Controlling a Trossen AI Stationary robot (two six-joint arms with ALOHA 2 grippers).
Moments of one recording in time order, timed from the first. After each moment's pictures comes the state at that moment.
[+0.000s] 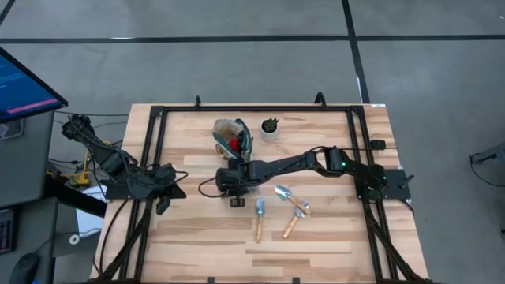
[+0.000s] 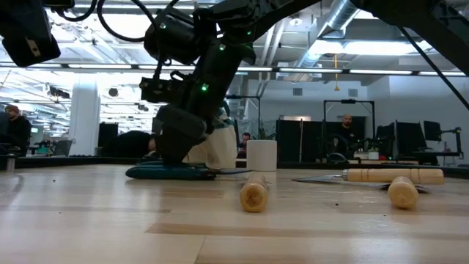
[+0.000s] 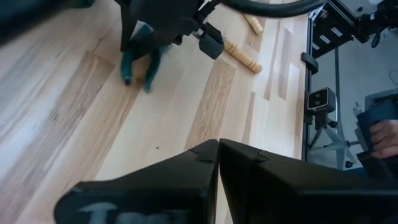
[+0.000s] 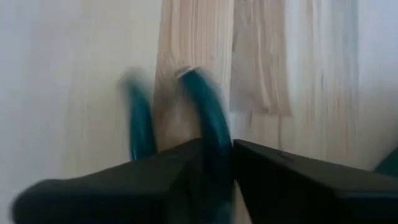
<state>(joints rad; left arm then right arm) -0.66 0.63 0.63 -0.76 -0.37 -1.01 0.07 2.43 1.96 -0.65 0.13 -0.06</state>
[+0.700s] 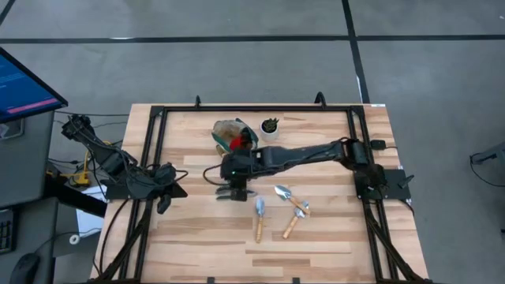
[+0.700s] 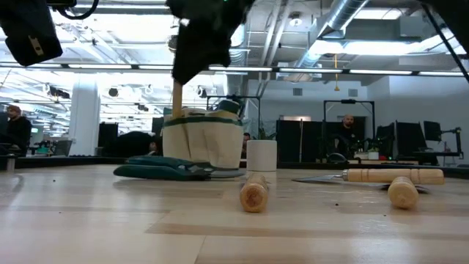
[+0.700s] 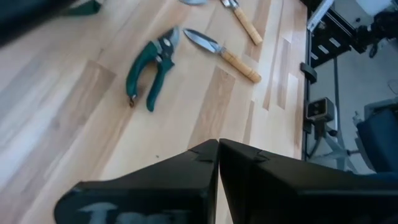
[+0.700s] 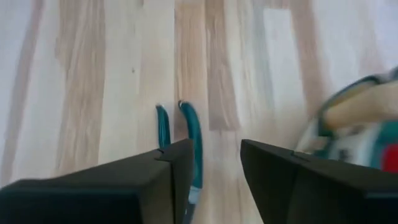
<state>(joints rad) -0.66 0.63 0.63 -0.74 -0.41 -1.01 0.08 2.15 1.96 -0.76 0.13 0.04</state>
